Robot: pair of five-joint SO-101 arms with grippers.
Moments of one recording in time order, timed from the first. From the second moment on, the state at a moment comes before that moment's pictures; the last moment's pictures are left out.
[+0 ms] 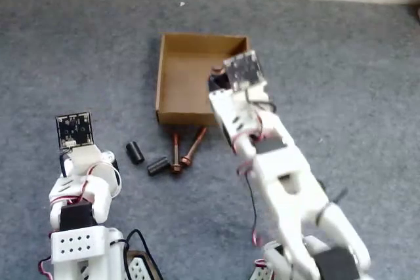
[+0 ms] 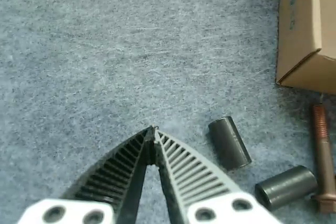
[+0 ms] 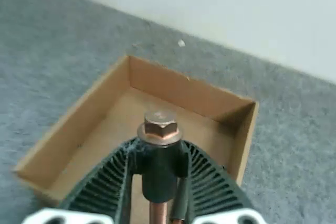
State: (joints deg) left arm -16.7 -81.4 87.1 47.2 5.9; right arm -22.8 -18.0 47.8 0.0 9.1
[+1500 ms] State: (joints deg) left arm -34.4 -81.4 87.1 43.1 5.9; right arm -48.8 -17.6 36.3 46.3 17.1
